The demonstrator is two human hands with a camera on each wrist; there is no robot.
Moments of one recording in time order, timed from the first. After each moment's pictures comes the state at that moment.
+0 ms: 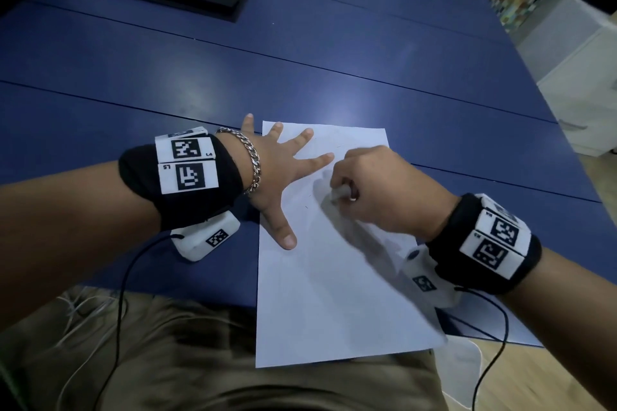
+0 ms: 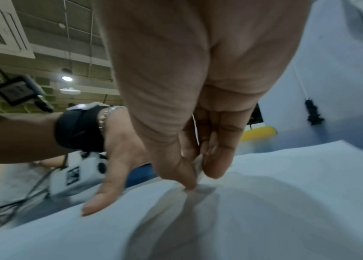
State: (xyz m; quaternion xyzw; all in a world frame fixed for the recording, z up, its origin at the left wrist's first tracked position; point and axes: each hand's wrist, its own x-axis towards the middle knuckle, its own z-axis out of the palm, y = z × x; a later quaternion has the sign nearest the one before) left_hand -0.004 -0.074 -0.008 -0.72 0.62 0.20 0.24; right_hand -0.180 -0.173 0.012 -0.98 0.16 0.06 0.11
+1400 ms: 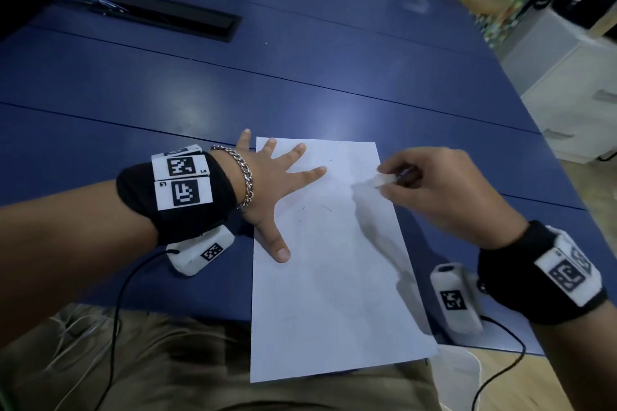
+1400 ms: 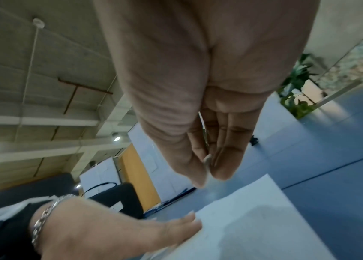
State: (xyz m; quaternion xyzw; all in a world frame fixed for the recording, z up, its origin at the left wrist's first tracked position) left_hand 0.000 -0.074 -0.009 -0.72 0.62 0.21 0.24; right_hand -0.236 -0.210 0.032 -0.92 0.32 -0.08 0.23
